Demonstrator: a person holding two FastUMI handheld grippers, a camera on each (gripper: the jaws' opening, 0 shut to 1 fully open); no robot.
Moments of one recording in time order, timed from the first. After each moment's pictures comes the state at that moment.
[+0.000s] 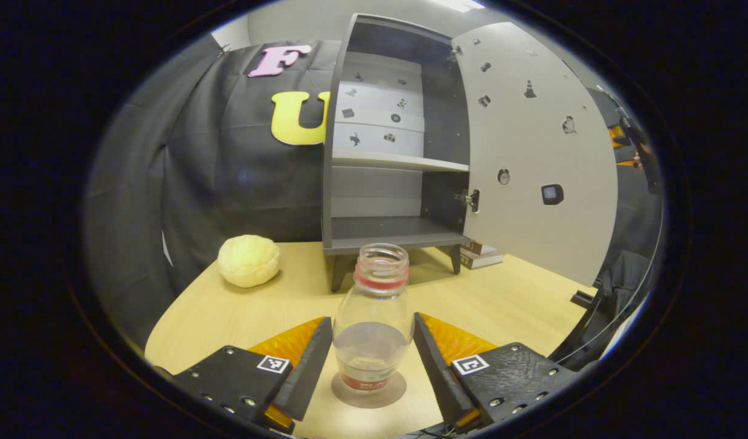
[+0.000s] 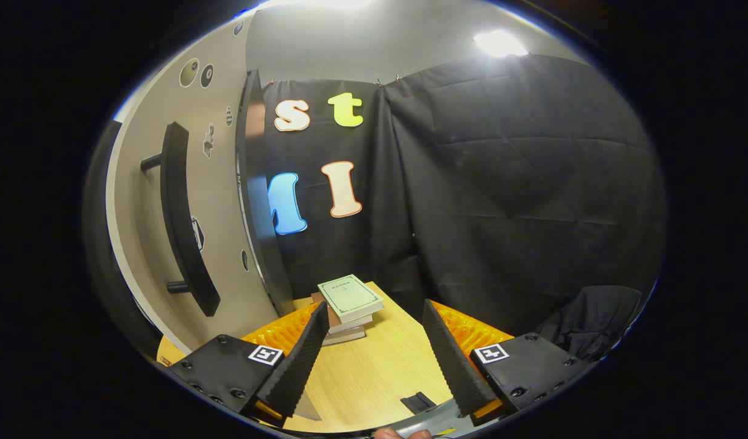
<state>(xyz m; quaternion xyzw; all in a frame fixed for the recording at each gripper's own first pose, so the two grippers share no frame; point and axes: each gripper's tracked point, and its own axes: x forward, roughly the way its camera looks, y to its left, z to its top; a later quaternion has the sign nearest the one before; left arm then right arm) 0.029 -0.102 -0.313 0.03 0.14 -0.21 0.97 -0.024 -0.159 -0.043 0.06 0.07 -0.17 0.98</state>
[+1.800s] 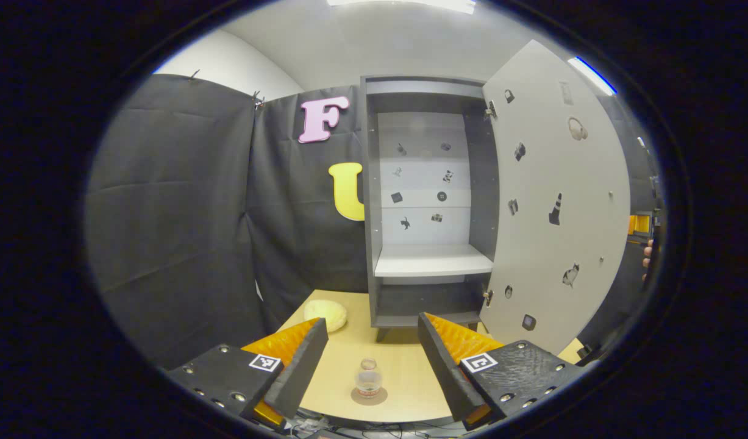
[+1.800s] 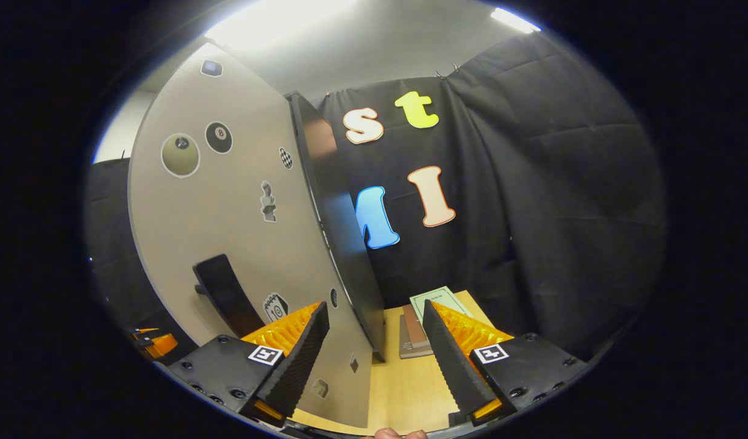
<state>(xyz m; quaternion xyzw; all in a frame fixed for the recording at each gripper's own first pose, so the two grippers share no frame) -0.056 -0.131 -0.014 0.04 0.08 -0.01 1.00 0.013 -0.115 0.052 0.13 0.06 0.09 0.99</state>
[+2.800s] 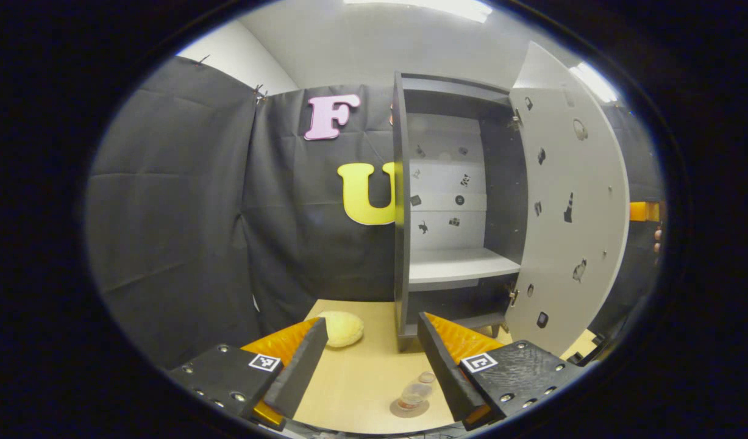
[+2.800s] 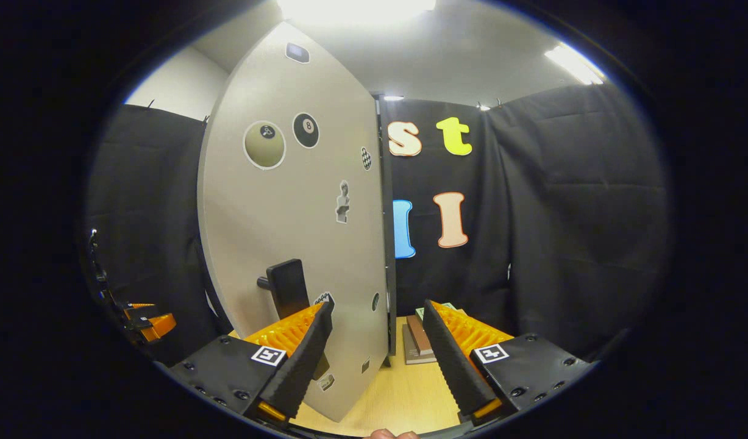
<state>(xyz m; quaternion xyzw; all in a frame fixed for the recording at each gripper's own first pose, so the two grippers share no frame) 0.002 -0.014 -0.032 0.03 0.07 -0.06 1.00 -0.020 0.030 0.079 0.01 0.03 0.05 1.00</state>
